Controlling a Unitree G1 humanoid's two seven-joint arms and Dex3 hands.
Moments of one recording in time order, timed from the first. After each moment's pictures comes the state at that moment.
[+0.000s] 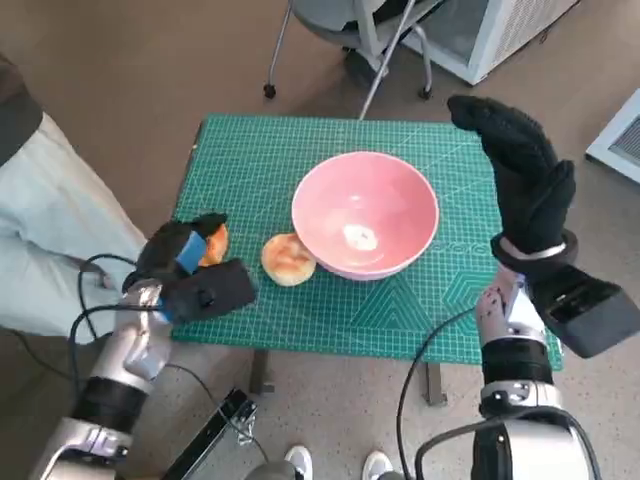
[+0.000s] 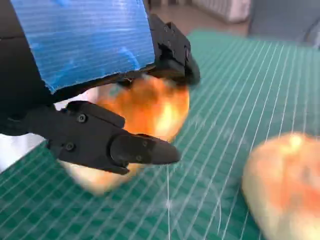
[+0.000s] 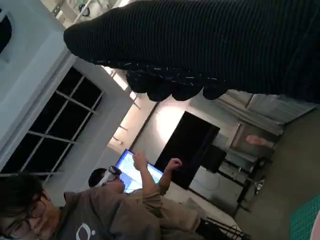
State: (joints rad) left arm -0.49 0.52 -0.23 0.45 0.58 0.18 -0.05; right arm -0.86 -0.14 -0.26 0.91 0.36 -1.03 0.66
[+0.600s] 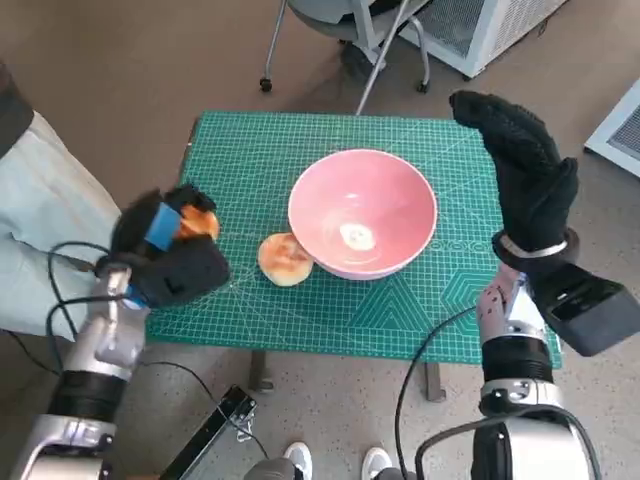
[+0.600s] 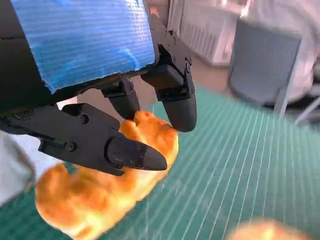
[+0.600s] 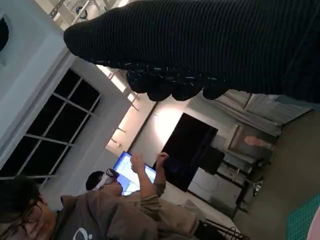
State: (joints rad) left arm -0.54 0.56 -0.11 0.40 0.54 0.07 0.02; right arm -0.86 -0.14 -0.26 0.91 0.36 -1.03 0.67
